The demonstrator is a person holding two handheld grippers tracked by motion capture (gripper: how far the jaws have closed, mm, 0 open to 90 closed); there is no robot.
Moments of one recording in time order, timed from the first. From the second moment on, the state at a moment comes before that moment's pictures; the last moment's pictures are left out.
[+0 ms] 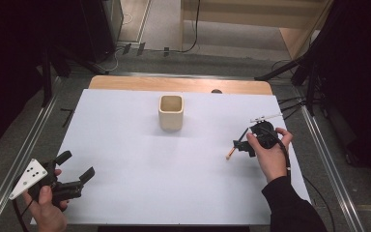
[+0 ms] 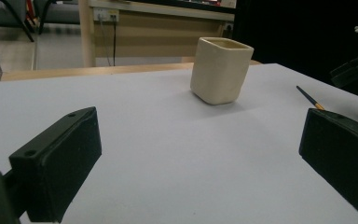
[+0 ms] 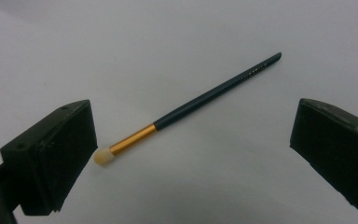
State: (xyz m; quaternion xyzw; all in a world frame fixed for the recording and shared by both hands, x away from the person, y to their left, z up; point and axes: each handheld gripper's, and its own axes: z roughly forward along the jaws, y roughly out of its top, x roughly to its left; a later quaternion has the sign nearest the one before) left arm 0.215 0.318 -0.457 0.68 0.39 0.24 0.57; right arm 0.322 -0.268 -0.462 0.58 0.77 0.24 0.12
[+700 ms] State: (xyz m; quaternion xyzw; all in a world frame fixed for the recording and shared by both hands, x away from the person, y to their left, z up) left arm 0.215 0.316 -0.457 0.68 0.39 0.23 0.58; right arm 0.358 -0.246 -0.477 0.60 0.79 0.12 0.05
